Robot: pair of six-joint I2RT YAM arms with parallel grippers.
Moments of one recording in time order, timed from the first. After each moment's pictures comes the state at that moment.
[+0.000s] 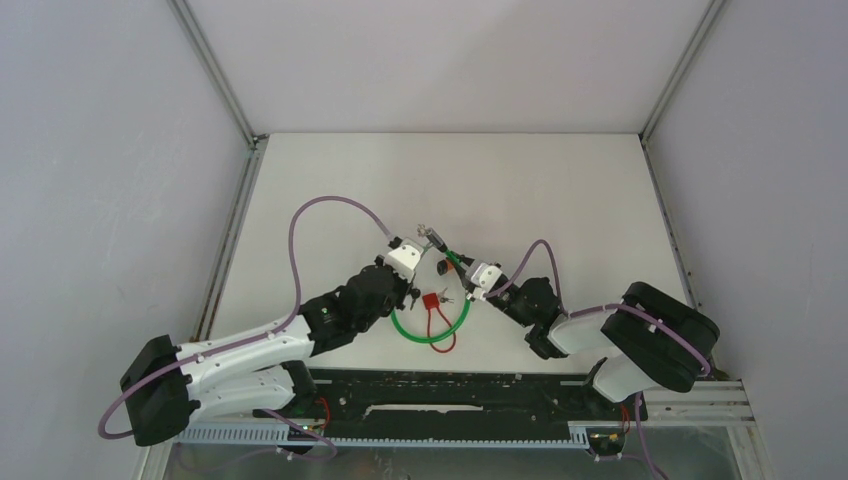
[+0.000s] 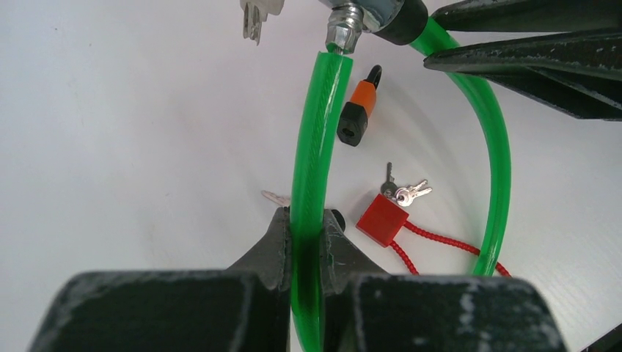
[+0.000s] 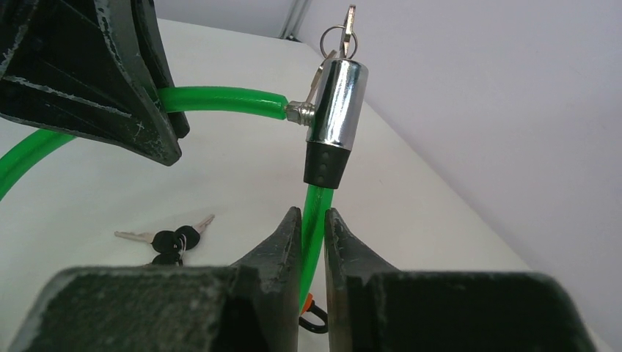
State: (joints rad) left arm -0.99 1.00 0.55 0.02 -0.42 -0.05; right arm 0.87 1.49 0.28 1.37 -0.08 -0.42
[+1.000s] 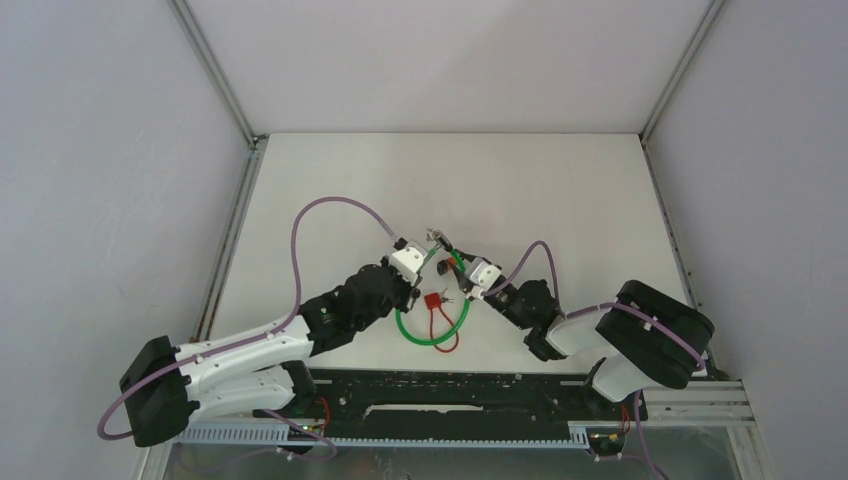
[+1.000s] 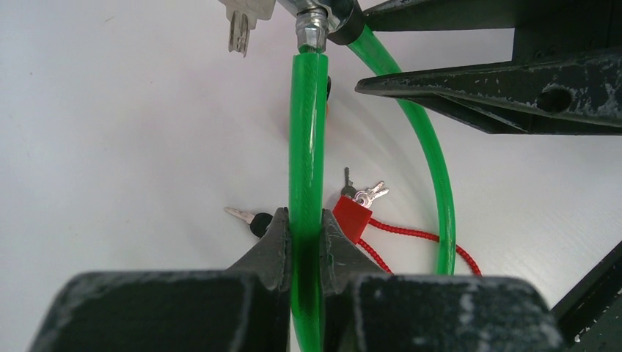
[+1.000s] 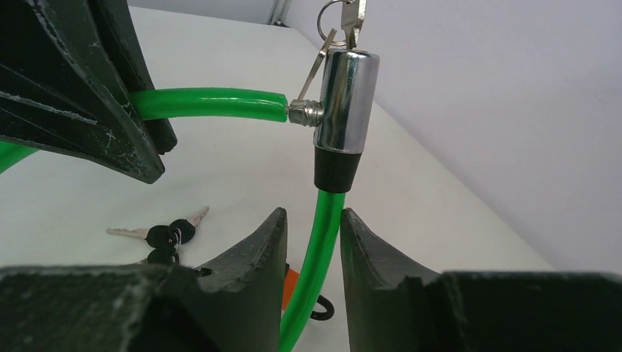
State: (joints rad) left arm -0.99 0.99 0.55 0.05 -0.29 -0.04; right arm 0.89 1.52 0.28 1.39 0.00 -0.40
